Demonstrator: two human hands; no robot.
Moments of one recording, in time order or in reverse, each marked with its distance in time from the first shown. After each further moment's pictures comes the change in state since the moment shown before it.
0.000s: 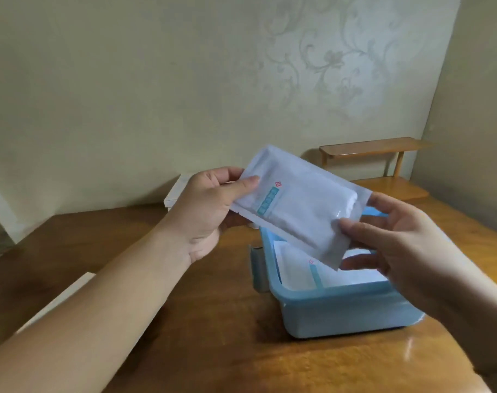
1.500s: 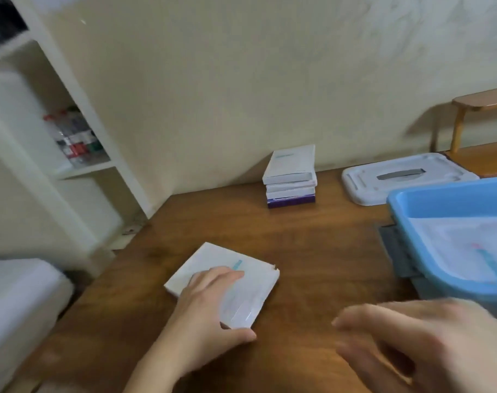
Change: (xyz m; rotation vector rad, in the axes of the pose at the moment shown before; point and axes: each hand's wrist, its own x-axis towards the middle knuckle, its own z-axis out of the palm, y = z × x) left_hand -0.155 -0.072 -0.176 1.480 0.154 -0.253; right_hand -0.051 0.053 0.137 -0.936 -0.249 -0.741
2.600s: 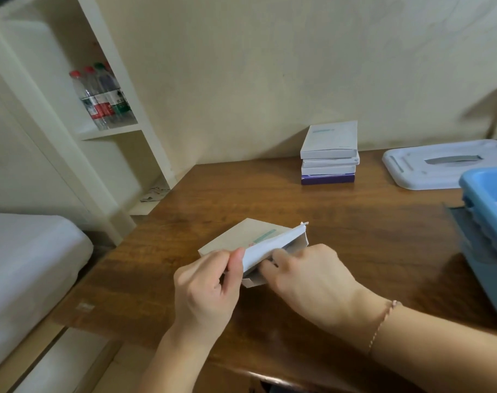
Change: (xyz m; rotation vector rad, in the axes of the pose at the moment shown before) left_hand -0.022 -0.033 0.004 -0.018 0.968 0.390; right_hand 0.080 -0.026 0.137 -0.415 -0.303 -0.294
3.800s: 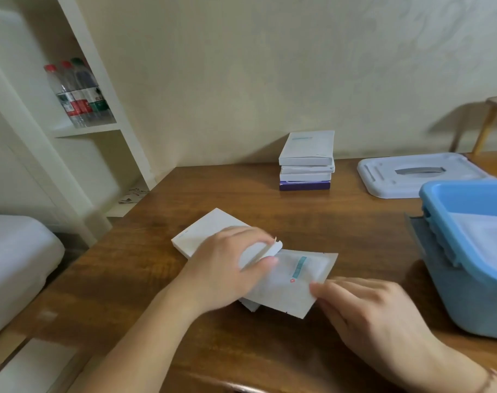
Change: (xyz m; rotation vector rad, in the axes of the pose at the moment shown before) left_hand 0.052 0.019 0.033 -0.146 -0.800 -0.243; right_hand -0.093 0.043 -0.001 0.279 0.317 0.125
